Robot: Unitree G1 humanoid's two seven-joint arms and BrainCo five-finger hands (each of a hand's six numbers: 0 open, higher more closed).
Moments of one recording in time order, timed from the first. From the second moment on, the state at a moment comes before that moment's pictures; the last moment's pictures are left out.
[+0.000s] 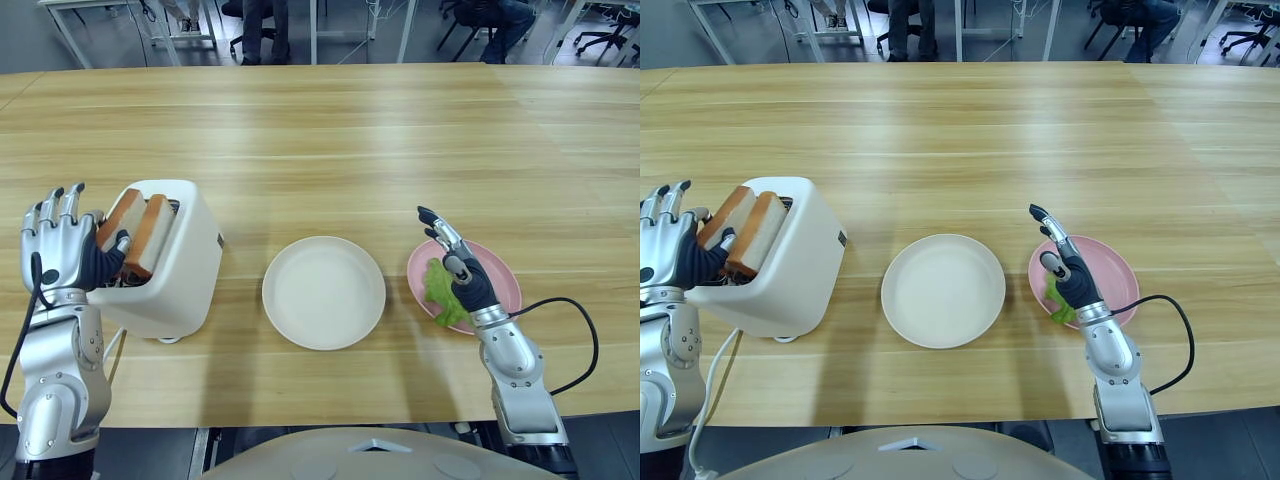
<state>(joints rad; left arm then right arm) 0.27 0.54 0.29 -0.44 1.06 0.25 0.03 0.22 -0.24 -0.01 -0.23 -0.14 -0.33 0.18</state>
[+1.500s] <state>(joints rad) -0.07 0.38 0.31 -0.71 0.49 0.03 0.06 0.01 -0.81 0.23 0.49 -1.09 -0.24 -0.45</state>
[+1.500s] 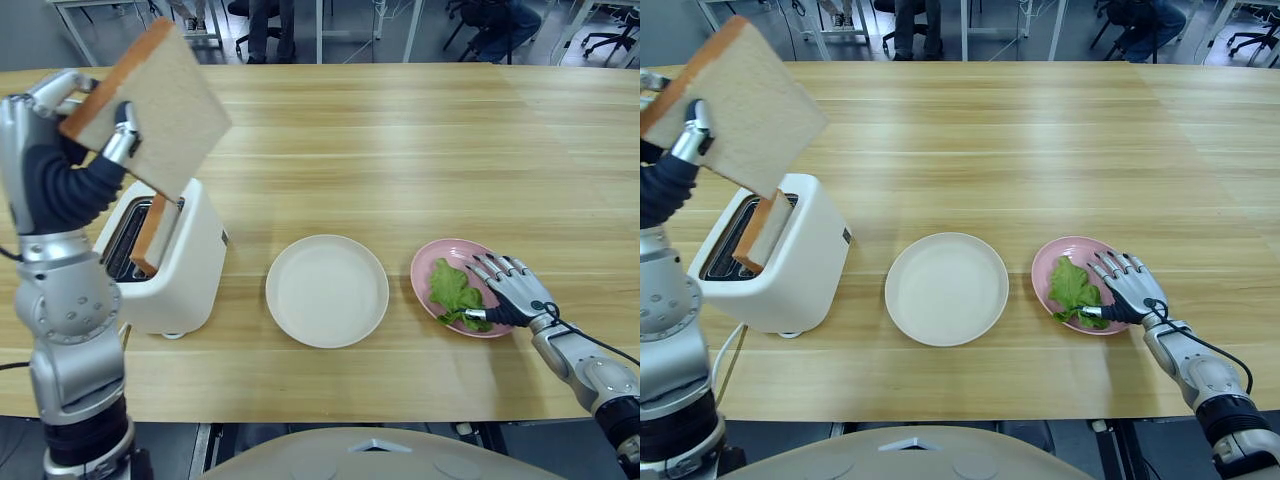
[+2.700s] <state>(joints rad) 0.01 0.34 -0.27 -0.01 0.46 0.07 -0.26 -0.04 -0.87 0.29 0.42 -0.96 -0.37 -0.55</state>
